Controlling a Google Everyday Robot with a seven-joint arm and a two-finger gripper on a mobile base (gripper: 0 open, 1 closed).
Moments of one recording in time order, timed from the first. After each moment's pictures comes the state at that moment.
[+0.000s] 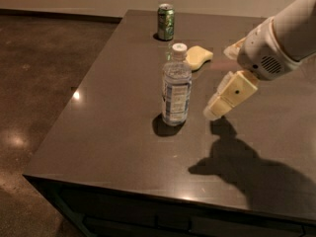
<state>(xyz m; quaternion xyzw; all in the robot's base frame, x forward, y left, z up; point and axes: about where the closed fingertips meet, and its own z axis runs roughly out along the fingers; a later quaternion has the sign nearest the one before) 0.491 -0.132 0.948 -0.54 0.78 0.11 0.29</state>
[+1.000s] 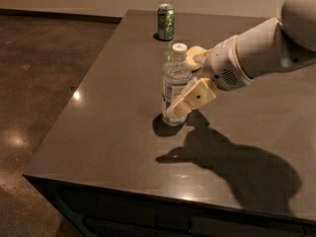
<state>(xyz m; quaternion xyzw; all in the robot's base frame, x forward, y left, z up) 0.512 -0.064 0.926 -0.51 0.76 0.19 0.36</state>
